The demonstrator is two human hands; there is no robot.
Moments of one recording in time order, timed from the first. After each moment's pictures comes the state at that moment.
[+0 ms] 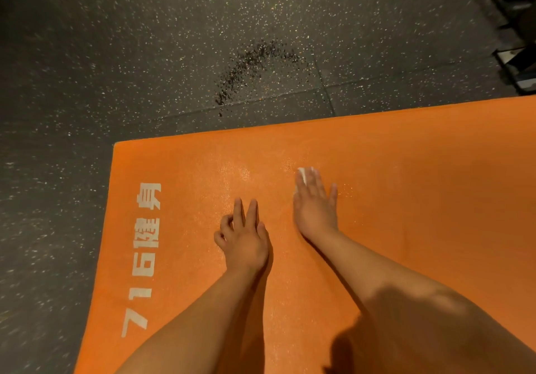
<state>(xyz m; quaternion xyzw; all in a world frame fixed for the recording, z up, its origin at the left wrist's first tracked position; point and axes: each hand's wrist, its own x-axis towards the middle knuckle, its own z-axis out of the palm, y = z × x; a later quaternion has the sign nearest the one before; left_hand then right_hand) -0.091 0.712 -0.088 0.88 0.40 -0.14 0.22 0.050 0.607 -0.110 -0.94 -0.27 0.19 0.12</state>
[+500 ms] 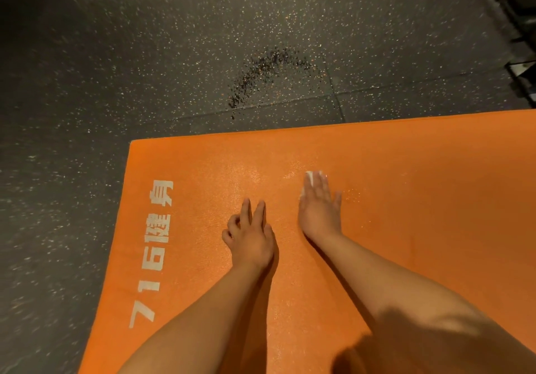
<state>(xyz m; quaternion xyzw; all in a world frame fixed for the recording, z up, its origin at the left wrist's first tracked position) -0.091 0.715 -0.082 0.87 0.40 -0.13 0.24 0.047 0.615 -0.105 -0.94 -0.25 0.20 0.14</state>
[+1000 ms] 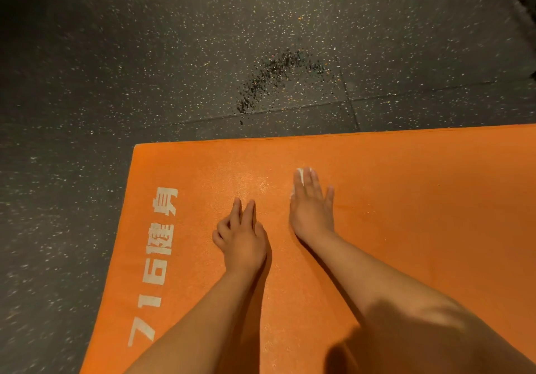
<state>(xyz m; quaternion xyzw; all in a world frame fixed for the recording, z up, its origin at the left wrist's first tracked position) -0.083 0.753 -0.094 0.86 0.46 -0.06 0.23 0.057 0.666 -0.112 -0.93 -0.29 0.20 0.11</state>
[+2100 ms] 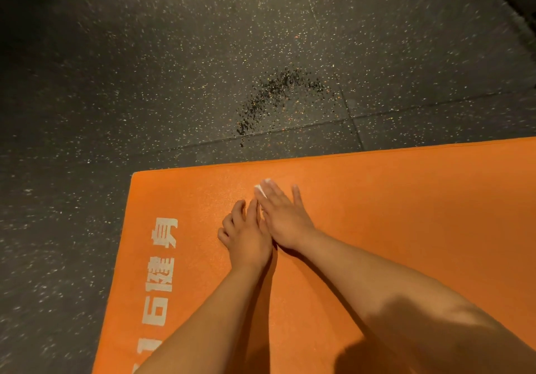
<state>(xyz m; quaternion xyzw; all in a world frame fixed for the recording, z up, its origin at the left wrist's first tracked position) -0.027 0.792 -0.094 0.86 0.45 -0.04 0.22 0.079 0.731 -0.105 -0.84 -0.49 0.21 0.11</state>
